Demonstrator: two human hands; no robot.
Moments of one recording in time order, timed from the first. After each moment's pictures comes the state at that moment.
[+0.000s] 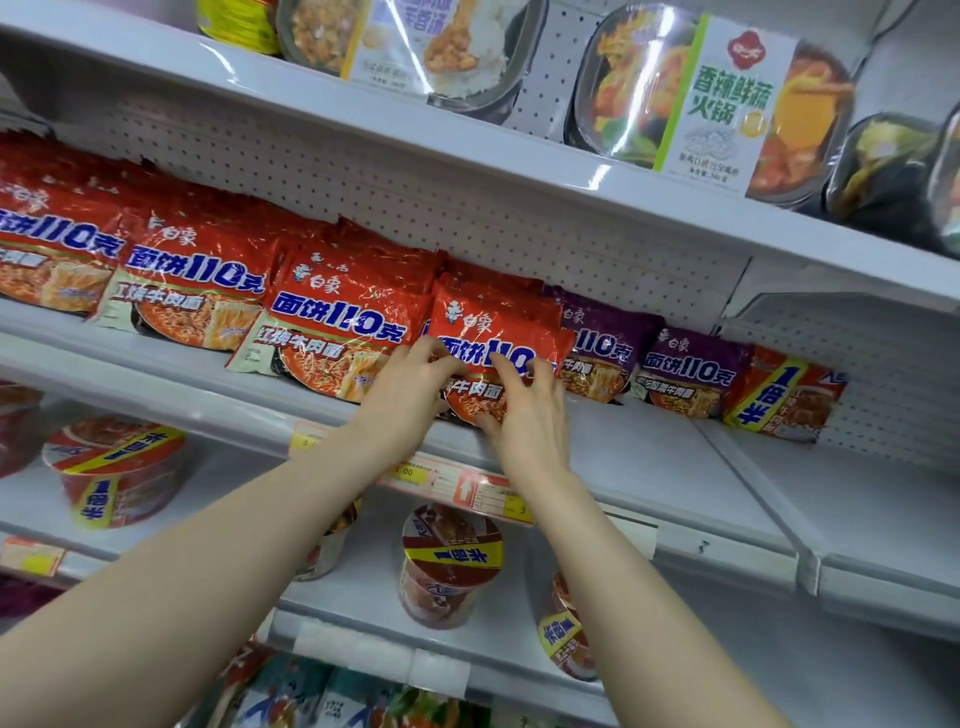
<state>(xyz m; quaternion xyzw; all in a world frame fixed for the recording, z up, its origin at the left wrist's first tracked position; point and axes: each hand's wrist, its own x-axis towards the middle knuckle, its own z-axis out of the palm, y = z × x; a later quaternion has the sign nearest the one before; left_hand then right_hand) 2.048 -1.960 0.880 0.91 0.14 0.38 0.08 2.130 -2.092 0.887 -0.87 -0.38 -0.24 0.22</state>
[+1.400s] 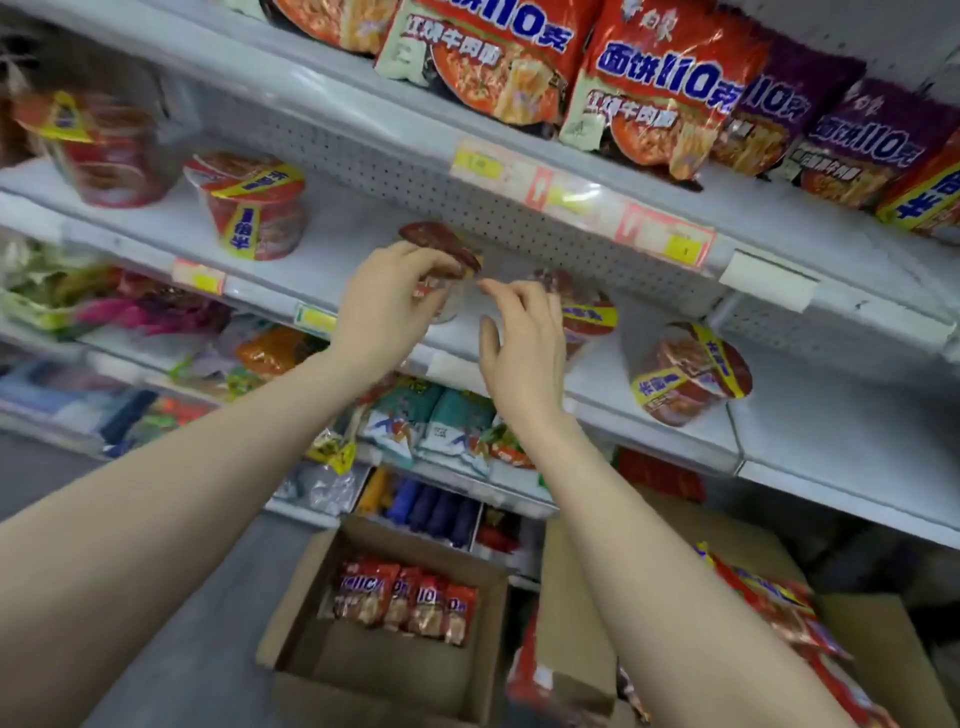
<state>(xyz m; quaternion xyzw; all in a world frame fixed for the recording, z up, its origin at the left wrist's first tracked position) 1.860 -1.952 0.729 0.88 0.18 0.38 0.22 1.959 -2.085 0.717 -0.79 -0.46 -0.26 0.30</state>
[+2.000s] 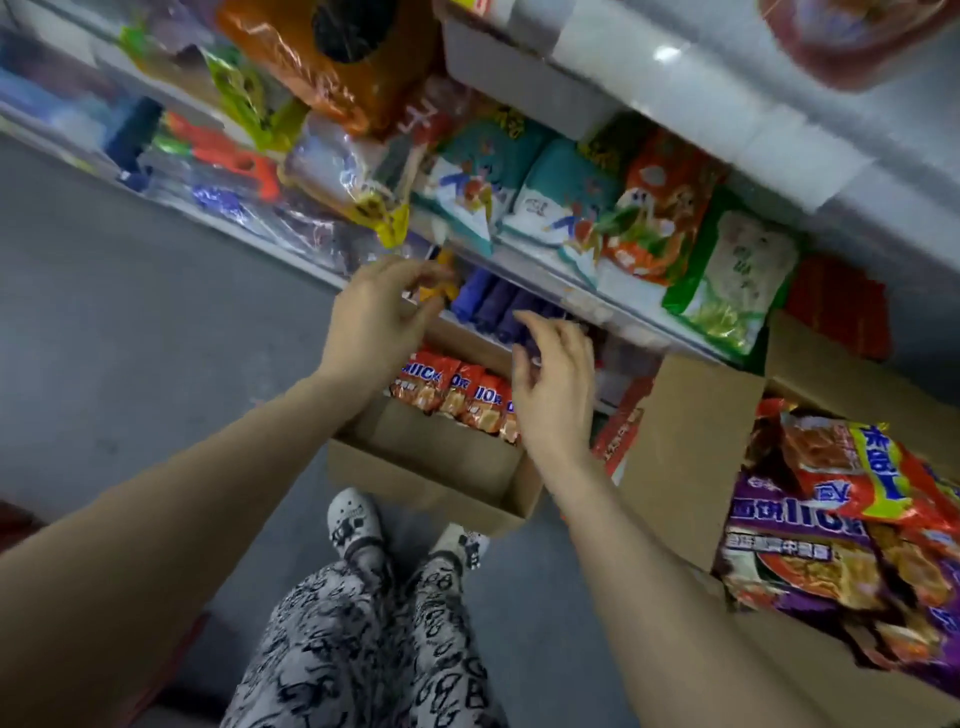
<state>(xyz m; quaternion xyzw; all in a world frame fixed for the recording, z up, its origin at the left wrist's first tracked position) 1.796 -2.000 0.420 0.83 0.36 0.19 0.38 1.914 -2.159 0.410 -0.87 -0.39 0.03 0.28</state>
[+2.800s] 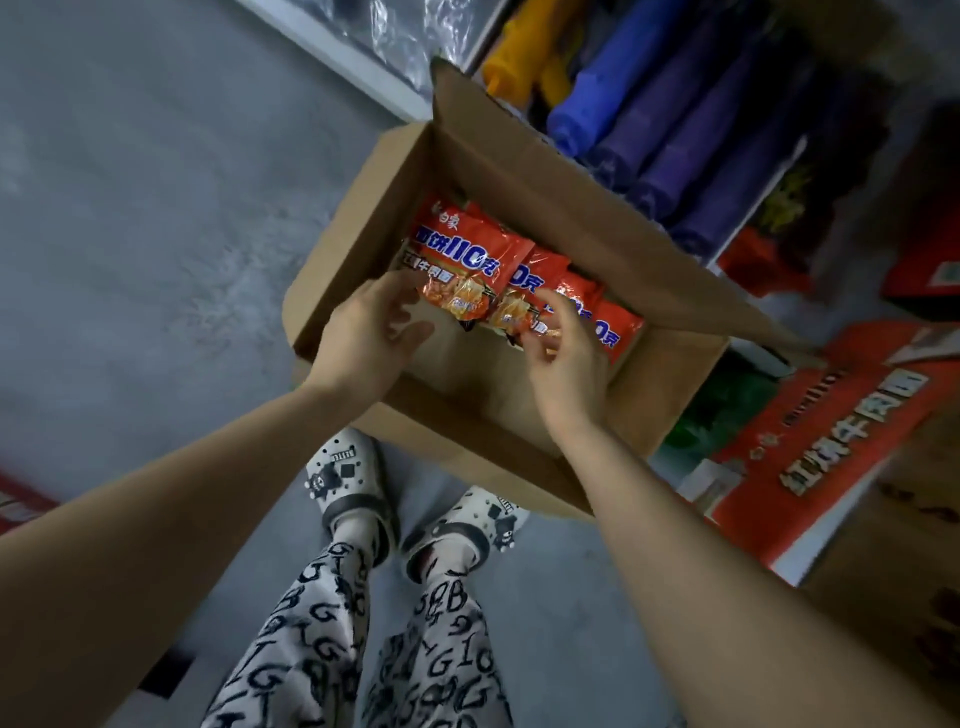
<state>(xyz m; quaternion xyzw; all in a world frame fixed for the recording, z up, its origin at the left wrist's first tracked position) 1.751 -2.042 0.030 0.69 0.51 -0.02 0.51 1.911 -2.165 0.028 -0.88 -0.24 0.33 0.24</state>
